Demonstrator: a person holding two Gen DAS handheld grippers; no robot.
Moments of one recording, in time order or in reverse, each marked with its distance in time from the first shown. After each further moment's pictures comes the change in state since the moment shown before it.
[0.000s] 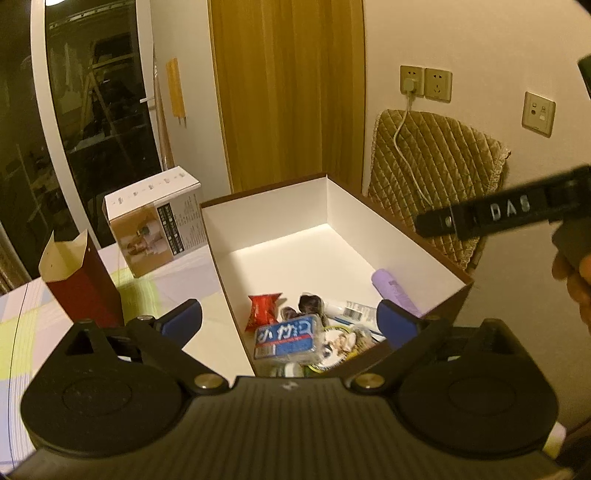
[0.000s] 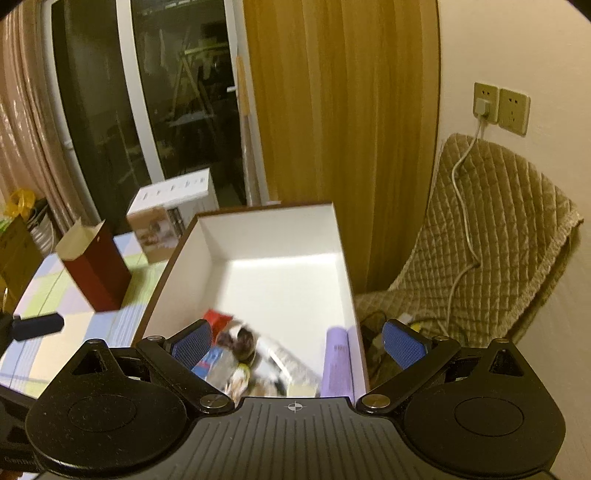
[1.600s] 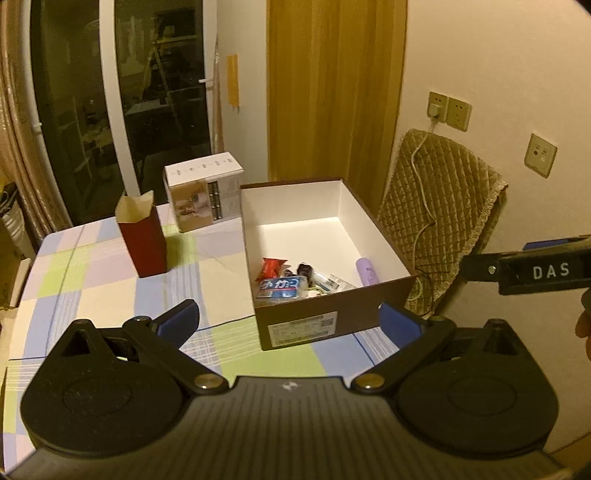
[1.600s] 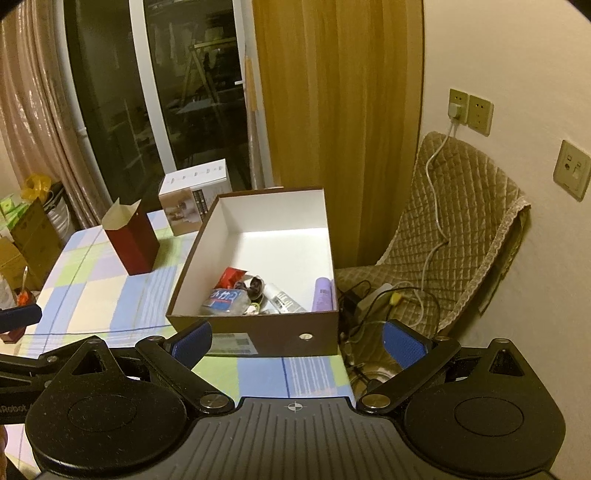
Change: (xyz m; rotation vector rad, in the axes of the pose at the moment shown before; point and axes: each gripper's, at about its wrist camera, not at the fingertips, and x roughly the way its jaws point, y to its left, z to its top) left arm -0.147 -0.045 -0.001 -0.179 0.047 0.129; right arm -0.144 0.006 -0.025 -0.012 0.043 -0.001
